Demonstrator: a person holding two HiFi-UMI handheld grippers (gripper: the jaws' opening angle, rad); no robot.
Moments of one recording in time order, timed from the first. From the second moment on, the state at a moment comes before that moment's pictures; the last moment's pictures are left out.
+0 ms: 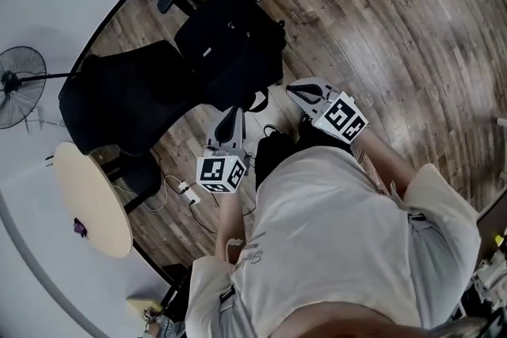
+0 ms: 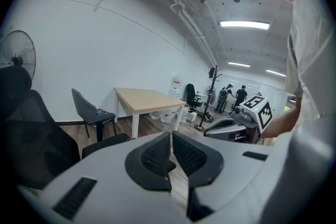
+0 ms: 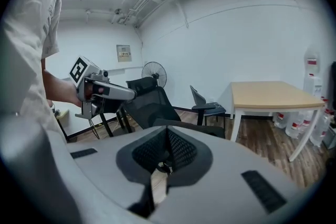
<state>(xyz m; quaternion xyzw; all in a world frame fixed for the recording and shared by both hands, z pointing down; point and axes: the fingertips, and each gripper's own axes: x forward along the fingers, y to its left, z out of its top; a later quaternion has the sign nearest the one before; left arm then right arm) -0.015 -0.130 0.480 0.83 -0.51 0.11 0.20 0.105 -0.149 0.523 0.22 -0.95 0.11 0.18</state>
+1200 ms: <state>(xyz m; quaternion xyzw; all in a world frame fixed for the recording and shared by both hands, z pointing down) -0.114 -0.076 0.627 0.82 -0.48 0.10 0.31 0.053 -0.166 0.639 0.21 -0.91 0.10 0.35</state>
